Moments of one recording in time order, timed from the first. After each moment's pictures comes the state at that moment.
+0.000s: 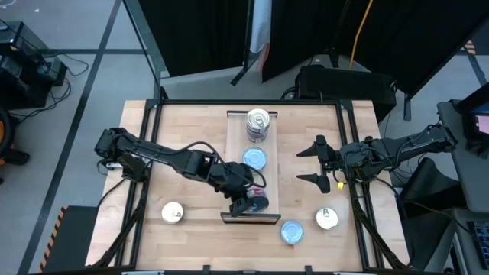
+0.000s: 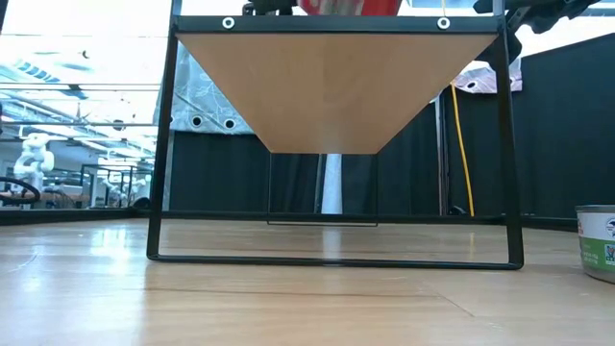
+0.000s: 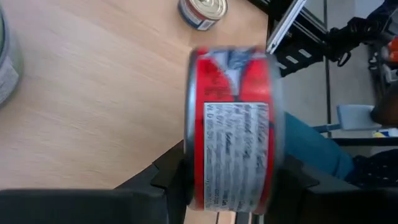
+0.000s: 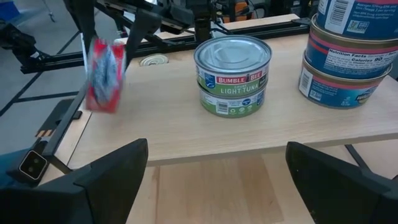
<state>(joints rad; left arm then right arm) -0.23 1.70 1.47 -0.51 0.15 -0.66 0.25 0.73 0.64 -0.31 0.24 0.28</state>
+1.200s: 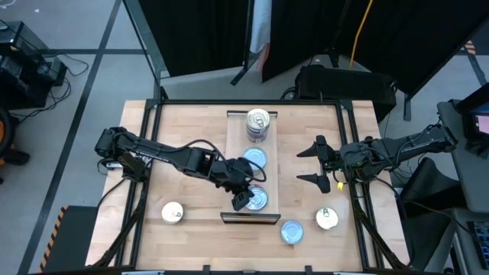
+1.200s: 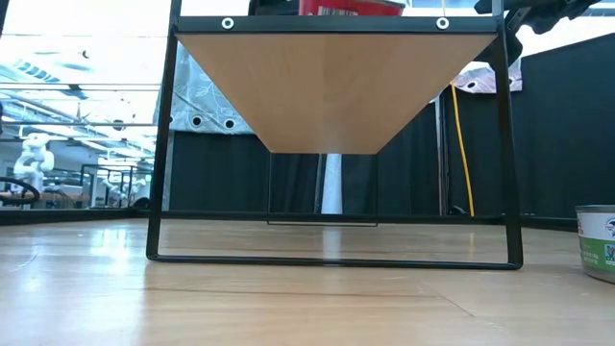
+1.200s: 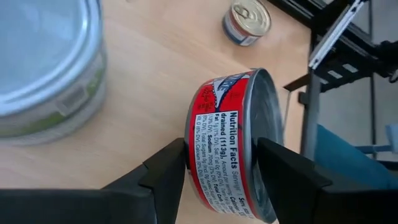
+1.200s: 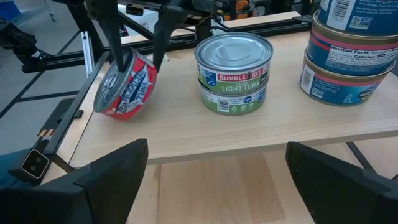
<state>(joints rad) -0.21 1.70 1.47 -0.57 0.01 -0.63 0.25 0.73 0.64 -0.32 0.23 0.29</state>
